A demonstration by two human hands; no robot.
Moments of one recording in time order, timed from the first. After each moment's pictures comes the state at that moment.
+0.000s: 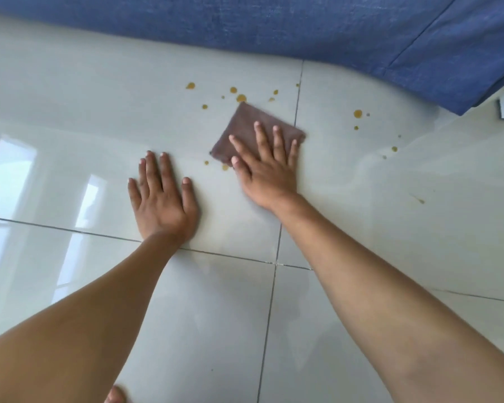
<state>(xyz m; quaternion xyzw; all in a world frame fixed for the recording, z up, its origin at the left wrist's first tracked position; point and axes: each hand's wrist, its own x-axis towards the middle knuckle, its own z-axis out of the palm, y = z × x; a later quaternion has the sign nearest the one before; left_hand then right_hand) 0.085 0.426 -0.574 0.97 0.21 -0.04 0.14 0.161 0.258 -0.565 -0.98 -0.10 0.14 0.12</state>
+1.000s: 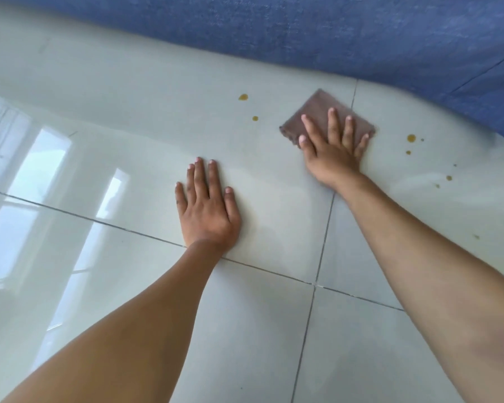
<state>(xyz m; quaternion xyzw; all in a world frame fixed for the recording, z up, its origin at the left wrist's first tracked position) 0.085 0.425 -0.576 0.96 0.21 -0.04 0.15 0.226 0.249 -0.556 -0.98 -0.01 0.18 0.10</state>
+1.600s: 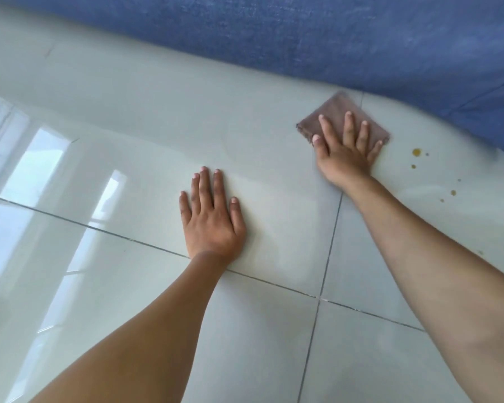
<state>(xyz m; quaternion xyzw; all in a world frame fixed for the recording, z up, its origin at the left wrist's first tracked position) 0.085 0.426 -0.577 0.96 0.22 -0.03 0.16 0.247 0.245 -0.560 -0.98 0.03 0.17 0.09</state>
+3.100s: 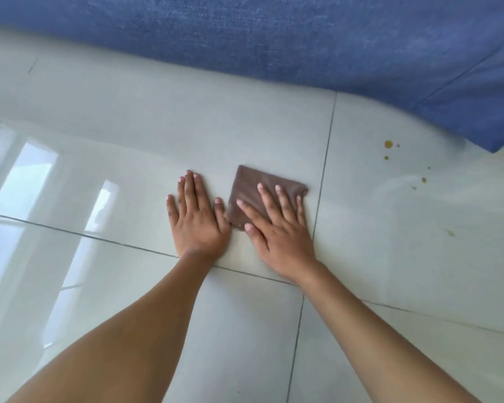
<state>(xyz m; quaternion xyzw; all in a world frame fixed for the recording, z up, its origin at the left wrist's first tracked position) 0.086 0.428 -0.574 0.96 0.22 -0.04 0.15 0.093 0.274 -0.569 -0.97 -0.20 0.11 0.12</state>
